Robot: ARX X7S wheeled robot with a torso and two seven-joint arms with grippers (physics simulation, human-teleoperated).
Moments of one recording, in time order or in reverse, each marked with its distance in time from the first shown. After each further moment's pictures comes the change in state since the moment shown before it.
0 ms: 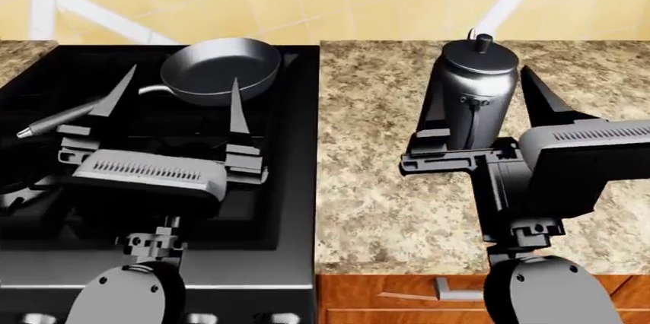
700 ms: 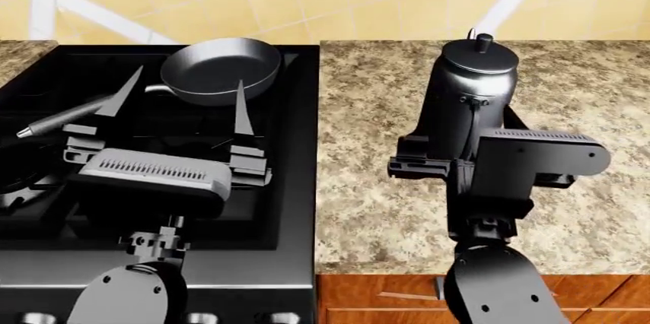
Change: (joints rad) left arm -0.005 -0.025 0.028 0.011 -0.022 -0.027 -0.025; right arm 0.017 -0.076 -0.088 0.139 -0.082 0.108 0.202
